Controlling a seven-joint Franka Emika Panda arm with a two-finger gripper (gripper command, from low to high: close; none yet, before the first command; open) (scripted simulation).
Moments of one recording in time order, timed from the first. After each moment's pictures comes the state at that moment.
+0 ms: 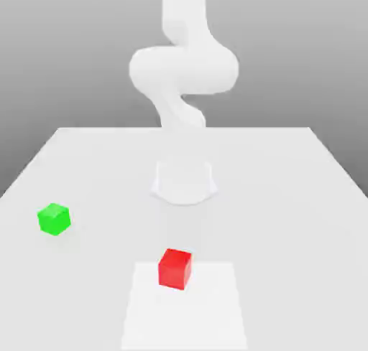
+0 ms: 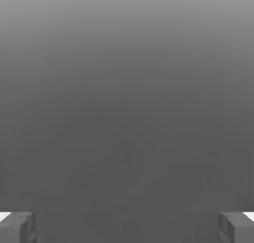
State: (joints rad) arm -0.01 -0.73 0.01 -2.36 0.00 2.35 0.82
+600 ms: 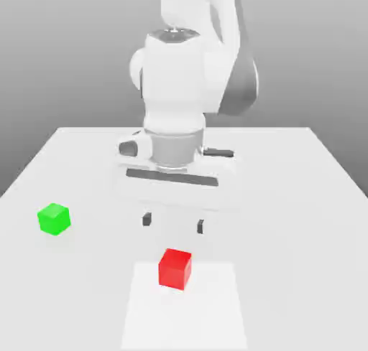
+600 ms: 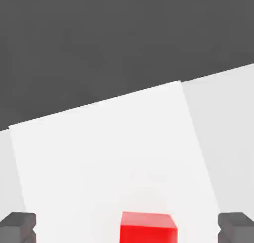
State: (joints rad) arm -0.08 -0.07 0.04 -2.87 0.00 2.83 1.04
